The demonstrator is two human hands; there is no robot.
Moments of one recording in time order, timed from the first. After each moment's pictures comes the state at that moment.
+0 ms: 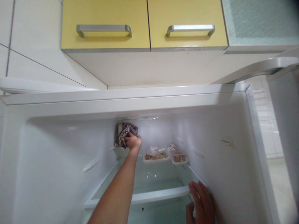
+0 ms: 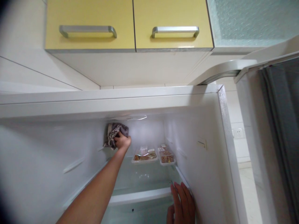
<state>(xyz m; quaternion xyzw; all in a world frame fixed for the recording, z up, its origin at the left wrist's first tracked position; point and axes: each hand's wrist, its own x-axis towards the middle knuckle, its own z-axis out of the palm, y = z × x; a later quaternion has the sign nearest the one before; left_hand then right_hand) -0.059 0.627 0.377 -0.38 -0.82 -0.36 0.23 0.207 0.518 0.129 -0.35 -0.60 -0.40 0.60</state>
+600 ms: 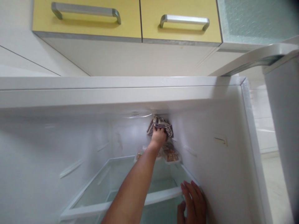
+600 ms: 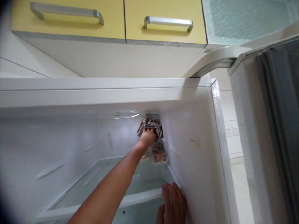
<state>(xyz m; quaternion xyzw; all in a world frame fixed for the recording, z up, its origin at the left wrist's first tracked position) 0.081 0.661 0.375 -0.78 -0.48 -0.13 0.36 0.198 0.520 0.136 -0.34 -0.57 -0.40 0.63</state>
